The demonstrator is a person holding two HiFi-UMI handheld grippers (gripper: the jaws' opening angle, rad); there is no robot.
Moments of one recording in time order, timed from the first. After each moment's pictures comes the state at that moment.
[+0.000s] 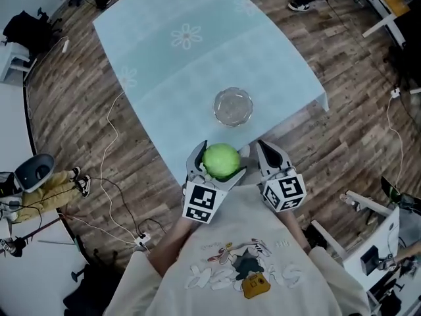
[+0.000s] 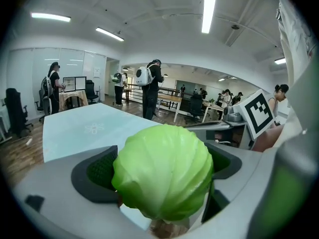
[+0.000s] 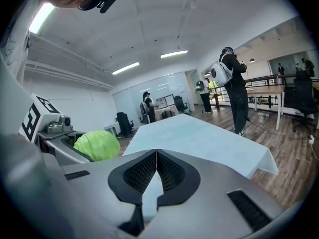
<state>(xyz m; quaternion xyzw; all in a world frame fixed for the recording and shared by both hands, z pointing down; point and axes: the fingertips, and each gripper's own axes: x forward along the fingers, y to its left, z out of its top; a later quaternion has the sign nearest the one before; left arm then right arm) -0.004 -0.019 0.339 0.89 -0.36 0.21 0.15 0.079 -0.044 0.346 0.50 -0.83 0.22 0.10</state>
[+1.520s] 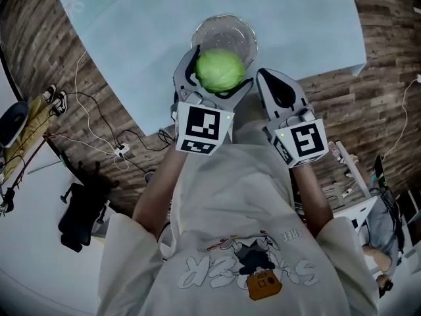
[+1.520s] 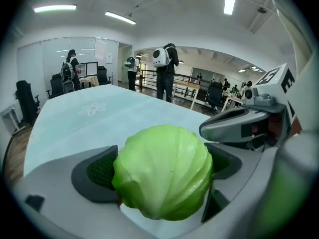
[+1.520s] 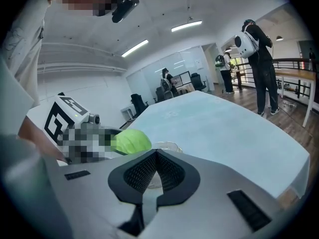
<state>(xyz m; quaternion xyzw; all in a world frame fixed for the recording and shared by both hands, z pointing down) 0.045 -0.167 0.496 0.84 -0.43 0.27 0.20 0.099 -0.156 0.475 0.36 -0.88 0.26 0.18</state>
